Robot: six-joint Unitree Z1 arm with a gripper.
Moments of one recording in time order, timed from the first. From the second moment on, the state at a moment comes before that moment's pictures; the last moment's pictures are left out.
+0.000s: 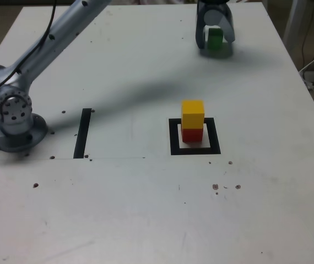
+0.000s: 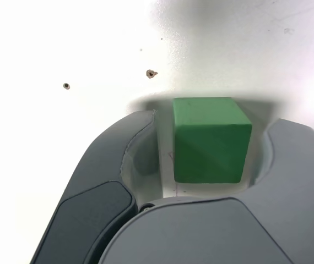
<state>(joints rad) 0.62 2.63 -2.64 1.53 0.10 0.71</state>
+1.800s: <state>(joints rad) 0.13 1.84 -1.80 1.55 -0.03 0.12</state>
